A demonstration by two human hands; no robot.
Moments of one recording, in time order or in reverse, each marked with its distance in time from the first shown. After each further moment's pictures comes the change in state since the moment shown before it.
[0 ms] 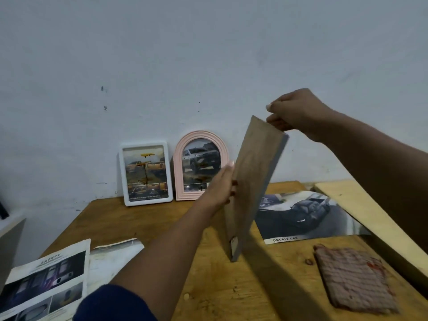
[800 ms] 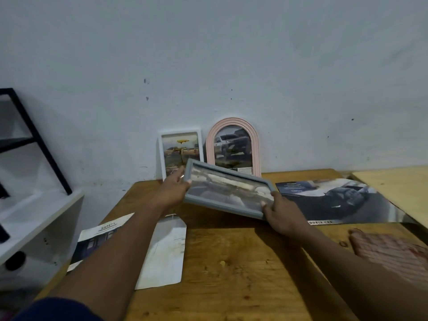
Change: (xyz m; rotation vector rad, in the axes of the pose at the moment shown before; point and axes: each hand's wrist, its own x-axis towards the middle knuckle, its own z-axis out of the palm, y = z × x) left_hand -0.088 -0.046 -0.147 0.369 0.338 -0.054; right_hand -0.129 0.164 0.157 -0.492 -0.311 0.164
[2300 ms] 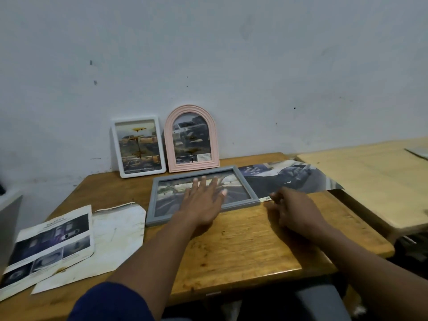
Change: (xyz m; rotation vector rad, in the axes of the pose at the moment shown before) left_hand -0.036 0.004 0.167 0.586 -0.290 0.293; right_hand -0.092 0.097 -0.063 -0.159 0.229 -0.017
